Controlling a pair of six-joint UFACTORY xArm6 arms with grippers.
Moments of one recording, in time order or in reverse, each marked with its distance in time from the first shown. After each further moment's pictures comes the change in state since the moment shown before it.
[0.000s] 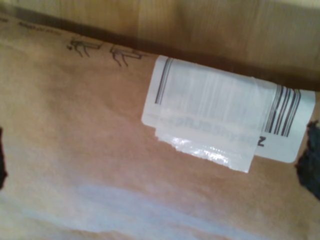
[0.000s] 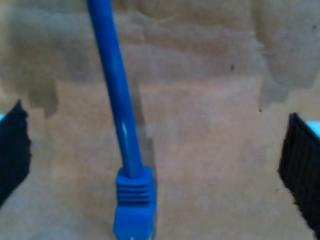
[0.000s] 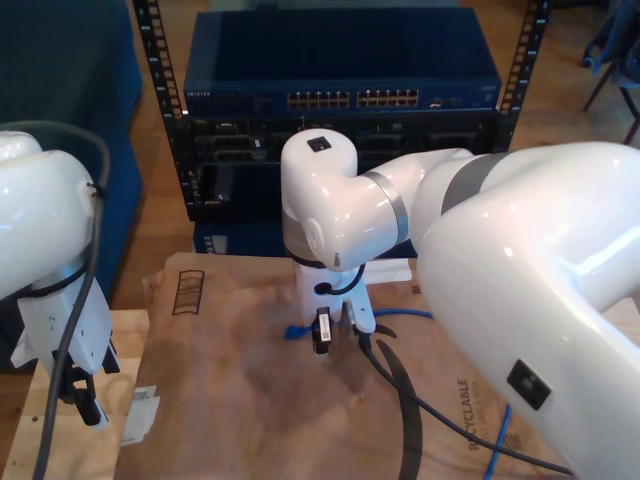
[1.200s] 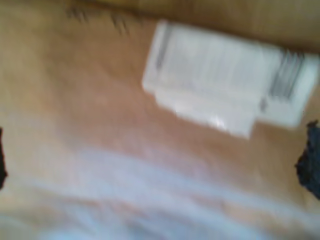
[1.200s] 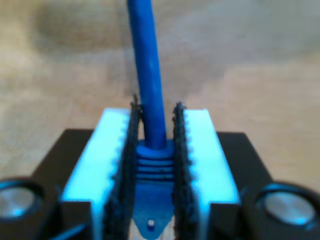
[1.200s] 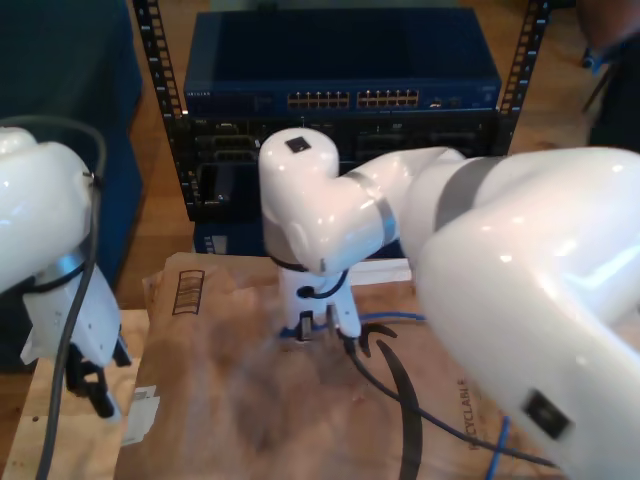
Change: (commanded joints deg) left arm -0.1 -0.4 -2.5 -8.7 2.0 0.2; right arm 0.9 -9.8 4.8 -0.3 3.6 2.5
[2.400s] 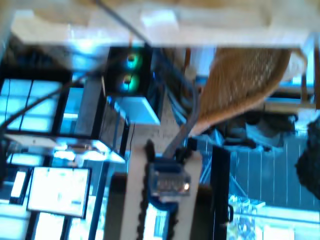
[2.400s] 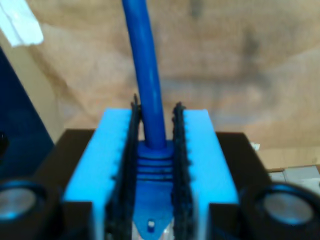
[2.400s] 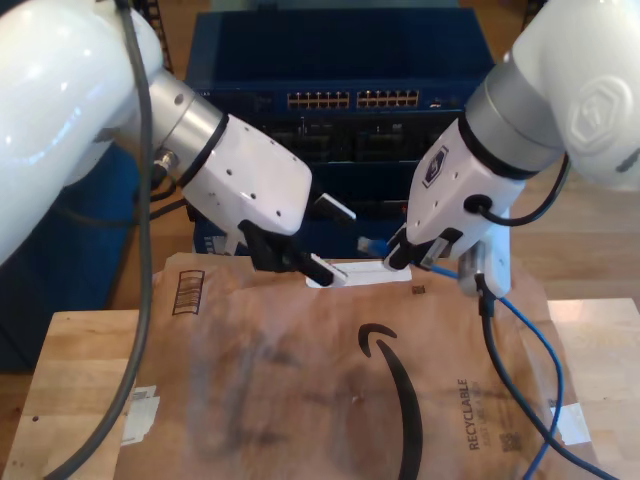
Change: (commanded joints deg) left arm -14.2 0.0 -11.3 -38.0 8.0 9.0; right arm -13.9 -36.0 11.2 20.6 11.9 -1.5
